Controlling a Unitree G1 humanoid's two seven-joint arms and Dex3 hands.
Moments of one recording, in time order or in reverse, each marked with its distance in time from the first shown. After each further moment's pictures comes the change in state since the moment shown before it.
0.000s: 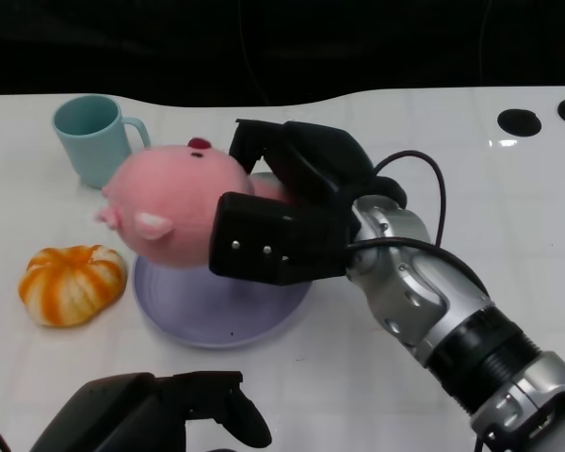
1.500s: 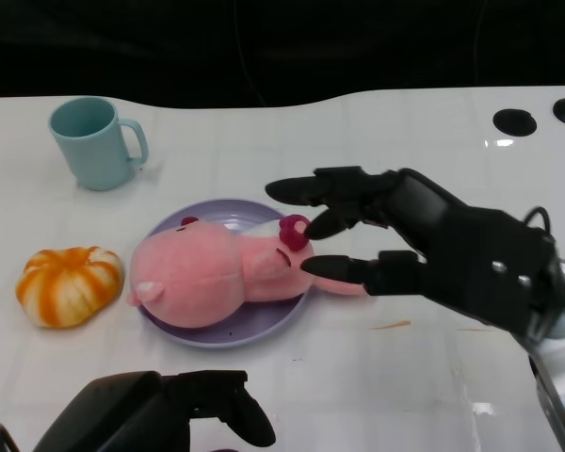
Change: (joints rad) left arm -0.026 0.009 -0.010 0.007 -0.004 0.006 0.000; right arm 0.495 -0.235 -0.279 -0.889 0.450 0.139 0.543
